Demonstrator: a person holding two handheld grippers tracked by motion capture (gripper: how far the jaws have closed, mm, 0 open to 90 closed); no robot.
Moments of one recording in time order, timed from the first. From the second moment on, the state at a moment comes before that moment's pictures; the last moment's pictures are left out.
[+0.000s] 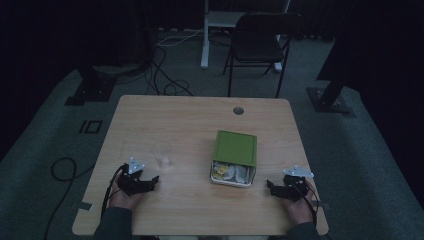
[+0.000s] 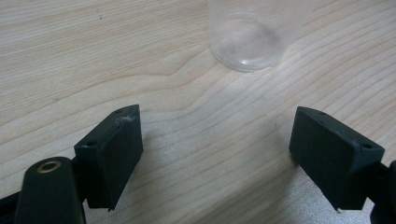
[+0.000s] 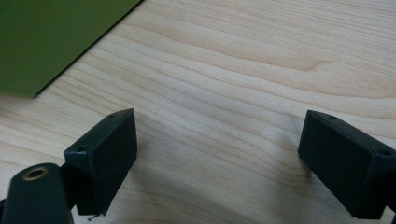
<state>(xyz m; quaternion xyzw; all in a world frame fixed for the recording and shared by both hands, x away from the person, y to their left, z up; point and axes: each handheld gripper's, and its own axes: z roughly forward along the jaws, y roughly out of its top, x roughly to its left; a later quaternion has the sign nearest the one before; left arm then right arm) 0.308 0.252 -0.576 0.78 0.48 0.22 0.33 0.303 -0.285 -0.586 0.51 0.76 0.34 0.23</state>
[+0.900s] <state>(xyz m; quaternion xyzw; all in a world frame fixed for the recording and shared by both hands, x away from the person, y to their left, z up) 0.308 0.252 -0.576 0.78 0.48 0.22 0.33 0.298 -0.285 -0.583 0.51 0.76 0.34 0.22</state>
